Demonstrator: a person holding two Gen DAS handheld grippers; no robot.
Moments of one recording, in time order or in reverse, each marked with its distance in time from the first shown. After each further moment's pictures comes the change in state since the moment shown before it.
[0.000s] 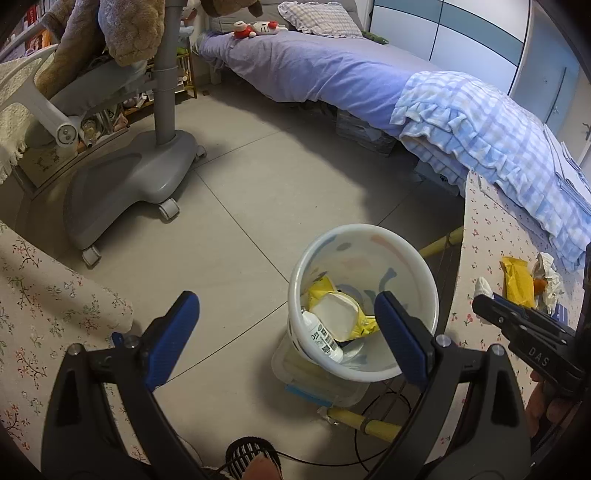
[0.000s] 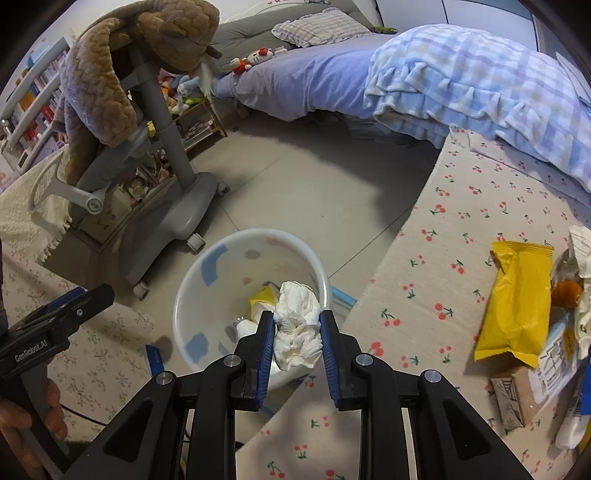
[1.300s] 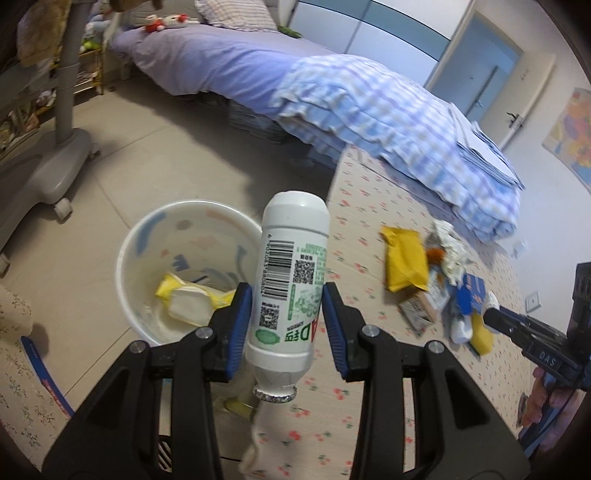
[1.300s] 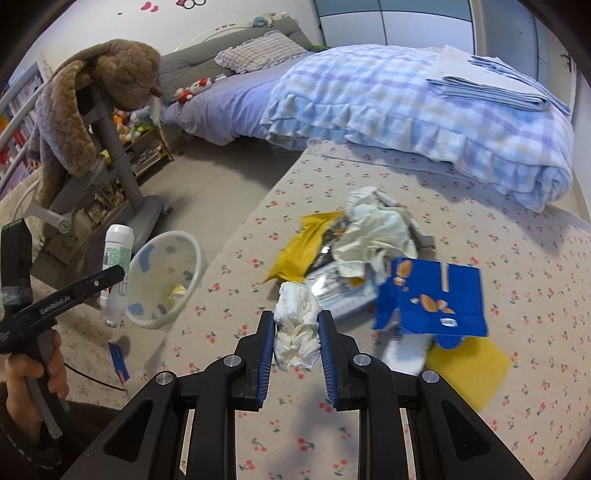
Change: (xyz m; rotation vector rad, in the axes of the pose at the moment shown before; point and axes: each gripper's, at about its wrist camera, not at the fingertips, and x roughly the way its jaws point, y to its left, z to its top) left arm -0.008 -0.091 -0.025 0.063 0.015 -0.360; right arm -0.146 -0.115 -0.061 0.072 -0.065 -0.175
